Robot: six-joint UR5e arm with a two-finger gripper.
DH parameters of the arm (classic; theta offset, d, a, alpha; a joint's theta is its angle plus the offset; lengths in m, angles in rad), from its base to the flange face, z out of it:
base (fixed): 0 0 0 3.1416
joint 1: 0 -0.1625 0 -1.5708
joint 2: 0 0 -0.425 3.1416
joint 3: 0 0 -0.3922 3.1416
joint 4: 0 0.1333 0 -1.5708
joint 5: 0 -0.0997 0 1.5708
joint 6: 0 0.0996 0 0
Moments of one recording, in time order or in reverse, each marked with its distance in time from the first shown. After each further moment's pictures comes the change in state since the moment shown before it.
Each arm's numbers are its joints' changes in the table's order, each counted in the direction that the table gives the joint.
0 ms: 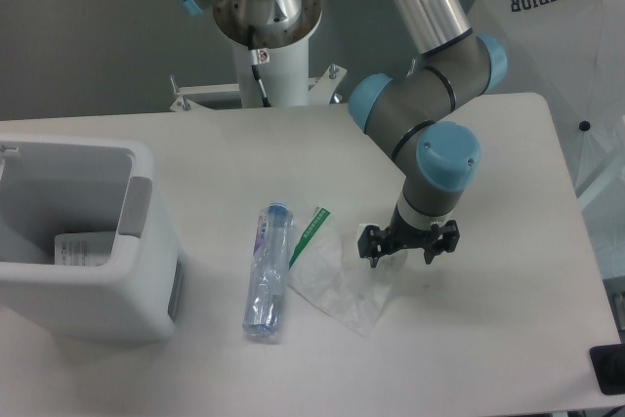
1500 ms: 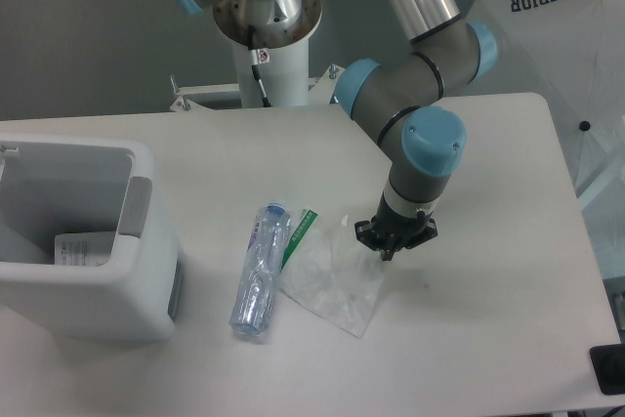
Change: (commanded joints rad) arm -0.006 0.149 0.032 -0.015 0.046 0.002
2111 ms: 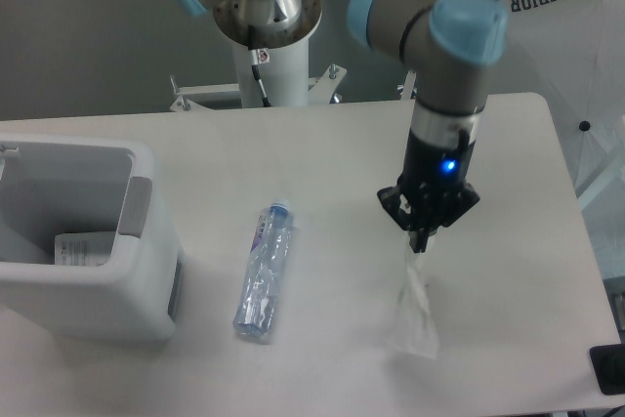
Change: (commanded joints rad) arm -0.034 0.155 -0.236 0.008 0.308 -0.245
